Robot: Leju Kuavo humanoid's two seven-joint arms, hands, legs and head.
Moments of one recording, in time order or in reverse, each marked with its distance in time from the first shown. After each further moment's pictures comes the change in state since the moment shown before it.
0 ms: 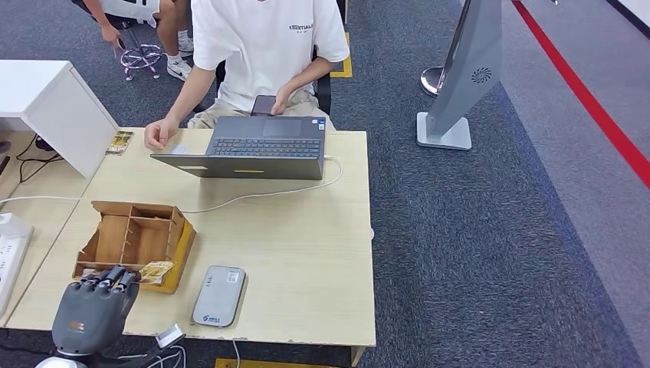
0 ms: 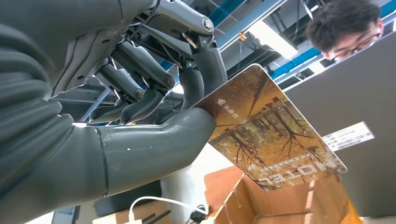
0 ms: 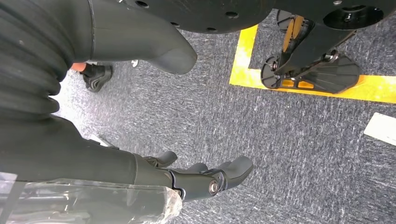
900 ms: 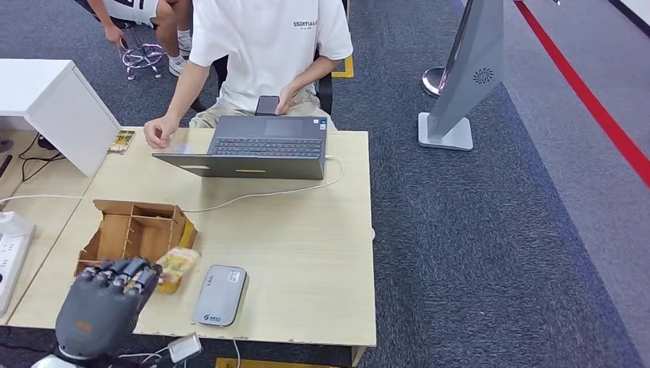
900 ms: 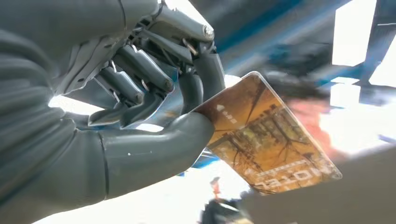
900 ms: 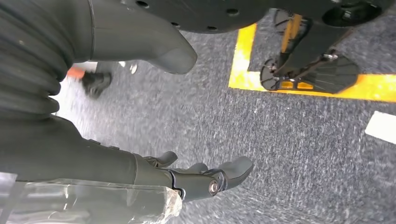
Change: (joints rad) left arm -0.093 0.165 -0.213 -0.318 -0.091 -0.175 0.158; right arm 0.001 0.000 -0.028 0.000 0.009 0.013 -0.004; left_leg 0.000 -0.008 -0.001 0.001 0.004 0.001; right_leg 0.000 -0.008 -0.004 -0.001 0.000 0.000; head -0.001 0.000
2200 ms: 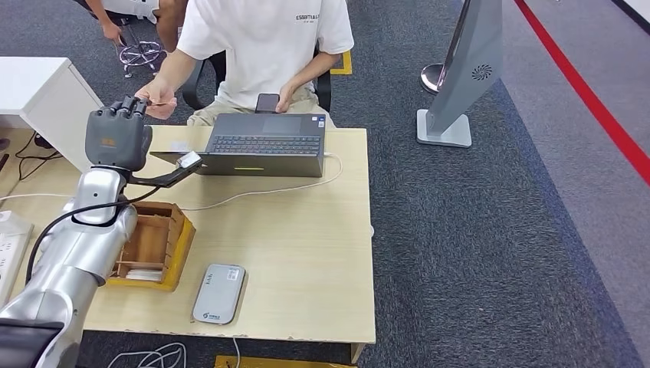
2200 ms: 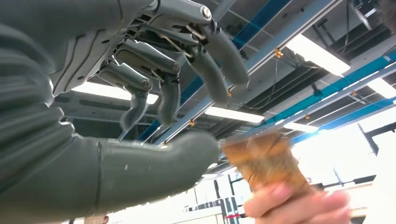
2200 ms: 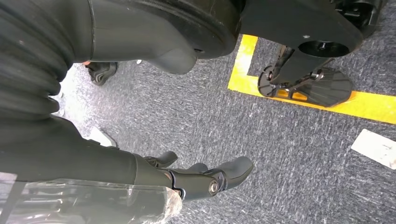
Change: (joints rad) left arm -0.947 -0.255 0.008 1.157 0.003 0.142 -0.040; right arm -0.067 0.032 0.047 0.003 0.044 0.004 0.075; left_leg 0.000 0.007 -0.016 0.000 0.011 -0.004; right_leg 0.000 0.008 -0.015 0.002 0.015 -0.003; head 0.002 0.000
